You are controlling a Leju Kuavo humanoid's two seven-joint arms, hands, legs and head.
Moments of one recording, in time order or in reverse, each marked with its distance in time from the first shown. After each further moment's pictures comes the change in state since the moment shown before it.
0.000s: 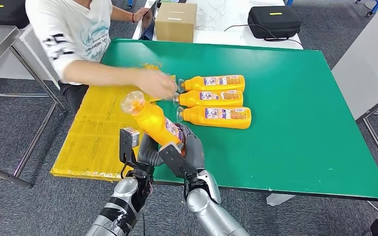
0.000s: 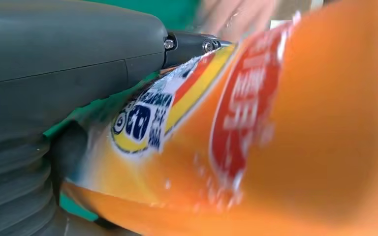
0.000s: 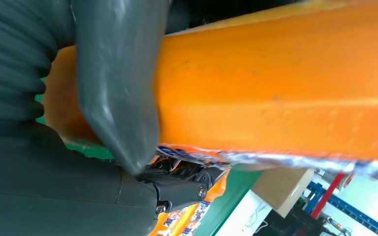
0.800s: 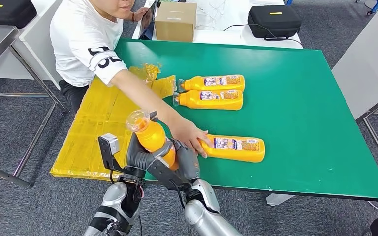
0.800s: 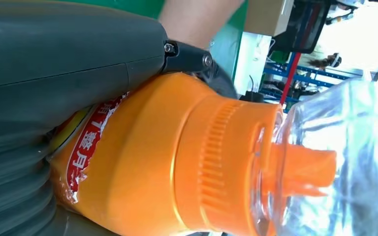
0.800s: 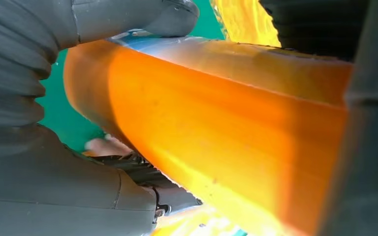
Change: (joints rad) left arm 0.100 0.017 0.024 -0.190 0.071 -0.047 -0.018; right arm 0.019 -0.019 0.086 0.068 0.113 0.032 0.102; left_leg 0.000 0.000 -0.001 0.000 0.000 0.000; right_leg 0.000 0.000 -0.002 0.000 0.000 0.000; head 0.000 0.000
